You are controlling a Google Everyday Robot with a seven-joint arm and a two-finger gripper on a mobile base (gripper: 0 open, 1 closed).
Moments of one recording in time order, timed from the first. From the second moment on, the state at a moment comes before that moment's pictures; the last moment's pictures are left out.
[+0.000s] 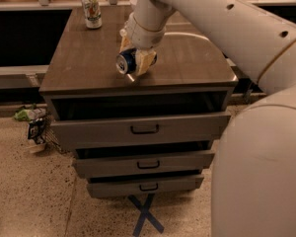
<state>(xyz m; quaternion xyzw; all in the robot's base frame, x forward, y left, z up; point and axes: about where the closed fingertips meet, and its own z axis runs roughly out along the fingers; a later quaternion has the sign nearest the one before) 0.677 0.028 0.869 -0.89 0.41 -0.04 0.20</state>
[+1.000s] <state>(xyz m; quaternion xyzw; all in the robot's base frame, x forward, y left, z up) 0.682 0.024 0.862 -0.89 0.42 -0.03 0.19</state>
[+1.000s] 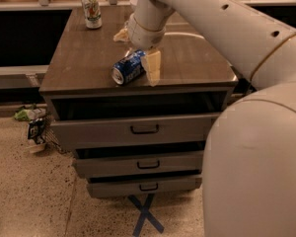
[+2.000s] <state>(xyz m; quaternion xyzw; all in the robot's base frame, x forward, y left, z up) 0.681 -0.003 0.863 -0.87 0.46 0.00 0.20</state>
